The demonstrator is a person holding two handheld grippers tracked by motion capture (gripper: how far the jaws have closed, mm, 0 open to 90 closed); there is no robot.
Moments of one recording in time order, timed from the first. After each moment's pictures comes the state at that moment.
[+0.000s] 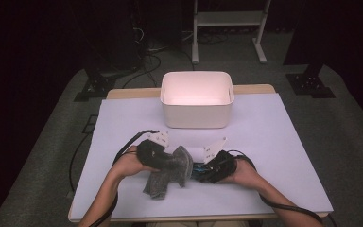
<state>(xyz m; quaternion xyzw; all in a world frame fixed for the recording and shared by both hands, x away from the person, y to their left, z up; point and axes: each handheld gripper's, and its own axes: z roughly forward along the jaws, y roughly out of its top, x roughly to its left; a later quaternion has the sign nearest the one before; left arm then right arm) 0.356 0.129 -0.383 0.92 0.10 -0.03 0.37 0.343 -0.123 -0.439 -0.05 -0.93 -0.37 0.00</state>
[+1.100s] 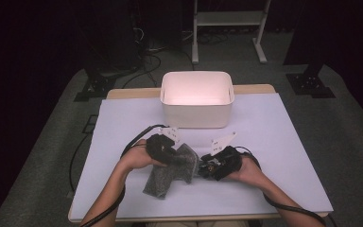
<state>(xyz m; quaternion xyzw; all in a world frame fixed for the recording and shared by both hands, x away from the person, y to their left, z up) 0.366 0.105 -0.379 0.94 0.08 -0.06 0.33 0.349 -0.140 -0.433 -0.11 -0.91 -0.40 -0.01</state>
